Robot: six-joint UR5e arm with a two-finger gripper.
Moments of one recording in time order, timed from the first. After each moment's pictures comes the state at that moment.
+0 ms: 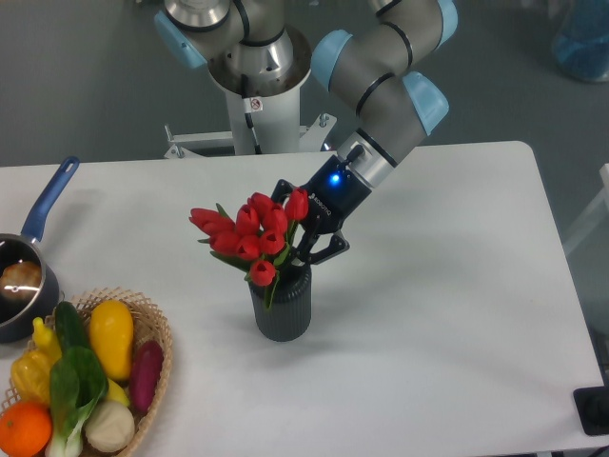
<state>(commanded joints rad) 2.72 -1.75 -1.99 -1.04 0.50 1.58</state>
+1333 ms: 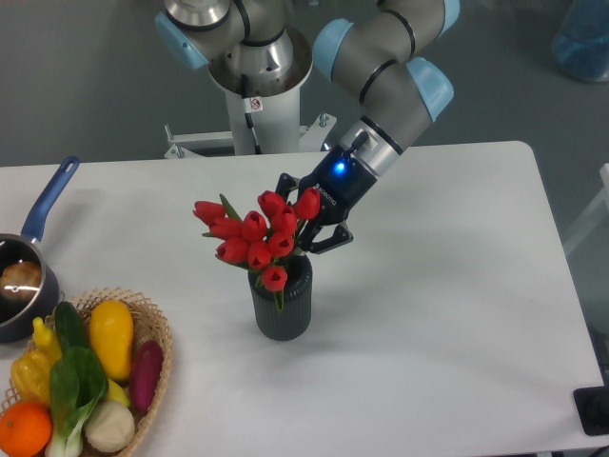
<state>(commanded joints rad) 2.73 -1.70 -1.99 -1.04 0.48 1.55</state>
